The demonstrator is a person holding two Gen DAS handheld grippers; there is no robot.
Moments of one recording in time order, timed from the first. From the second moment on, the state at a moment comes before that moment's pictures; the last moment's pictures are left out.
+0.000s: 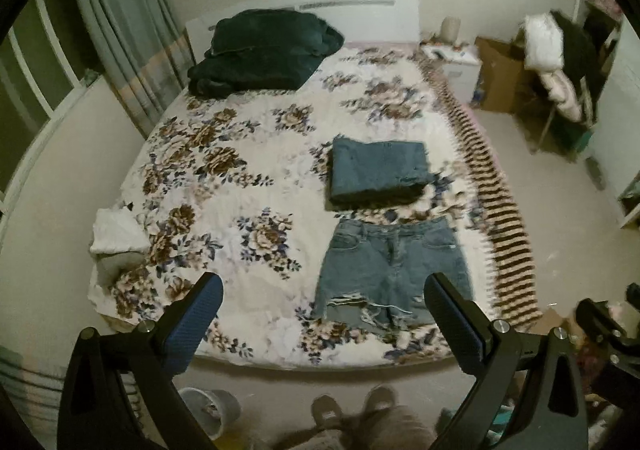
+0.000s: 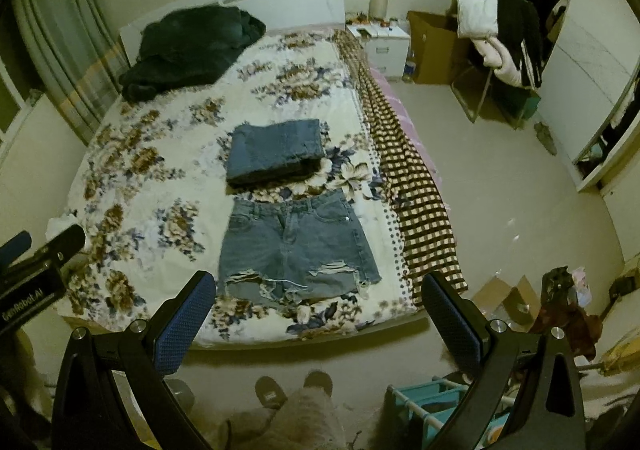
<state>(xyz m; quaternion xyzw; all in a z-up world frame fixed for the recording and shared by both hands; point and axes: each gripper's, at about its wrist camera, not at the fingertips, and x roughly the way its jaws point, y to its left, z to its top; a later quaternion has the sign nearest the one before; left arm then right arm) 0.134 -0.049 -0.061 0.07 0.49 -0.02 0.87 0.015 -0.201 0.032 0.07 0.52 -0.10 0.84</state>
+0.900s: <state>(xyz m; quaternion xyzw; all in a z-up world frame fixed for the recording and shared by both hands) 0.224 -0.314 -0.531 -0.06 0.72 0.08 0.69 0.360 -0.410 -0.478 0.04 0.74 0.16 0.65</state>
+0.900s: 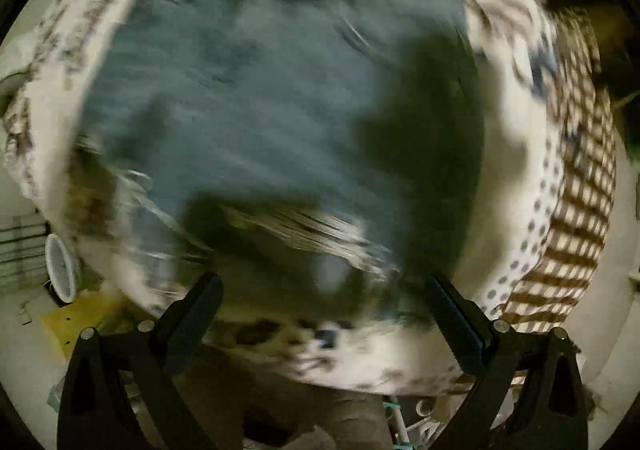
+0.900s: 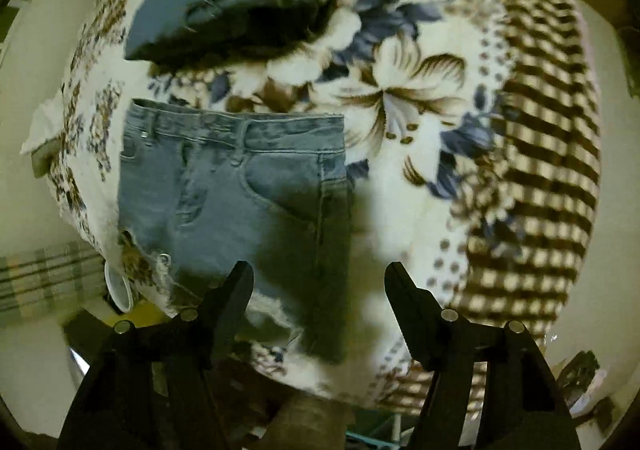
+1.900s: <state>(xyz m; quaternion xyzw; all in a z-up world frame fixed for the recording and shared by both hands) 0.258 -0.290 -0.455 -0.16 0.67 0.04 0.72 0.389 -0.364 -0.516 0.11 0.72 0.18 0.66</state>
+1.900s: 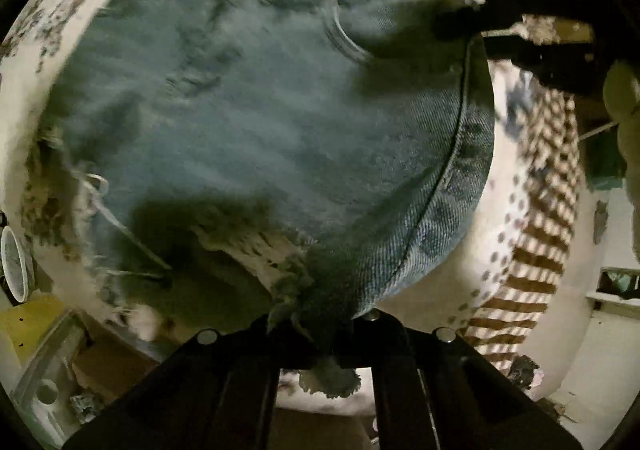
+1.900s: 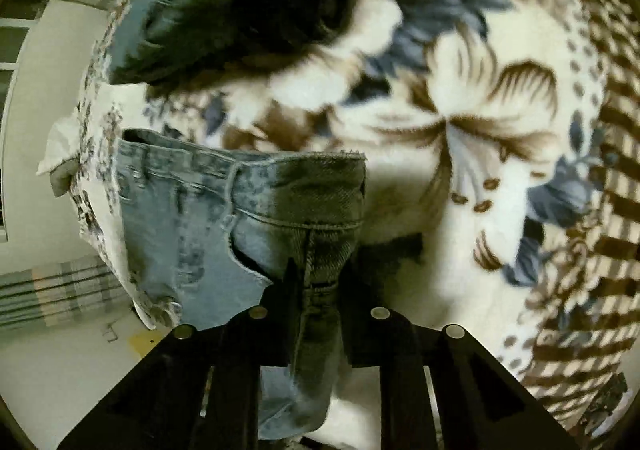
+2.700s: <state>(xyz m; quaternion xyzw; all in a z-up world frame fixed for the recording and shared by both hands) 0.238 0.052 -0.501 -0.30 0.65 0.09 0.70 0.413 0.020 -0.481 -0.08 0.68 0.19 0.71</state>
